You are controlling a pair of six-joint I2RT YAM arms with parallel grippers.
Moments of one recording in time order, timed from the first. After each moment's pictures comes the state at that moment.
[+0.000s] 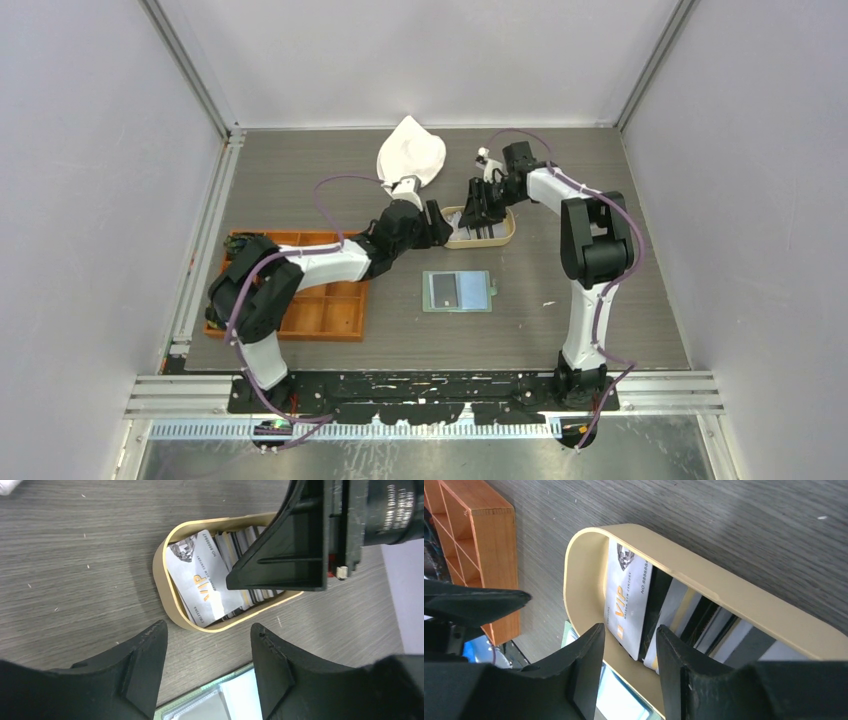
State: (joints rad) left arm -0.77 1.76 0.97 0.37 -0.15 -0.68; right arm 0.19 2.06 1.47 -0.56 -0.69 0.09
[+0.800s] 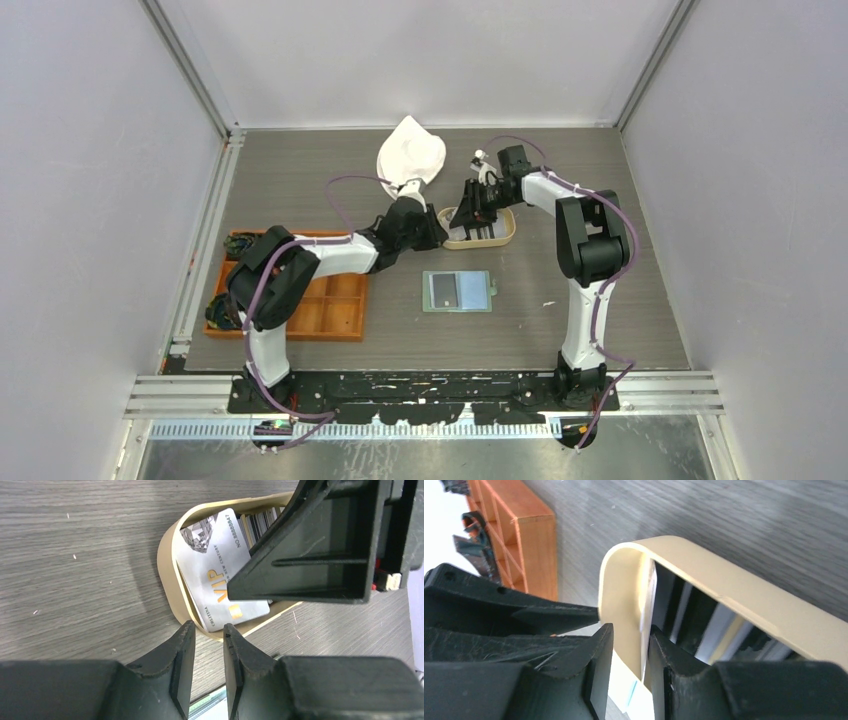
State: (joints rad) left arm -0.74 1.89 1.07 0.29 -0.06 -0.71; right arm 0.21 2.09 1.45 -0.47 -0.85 0.24
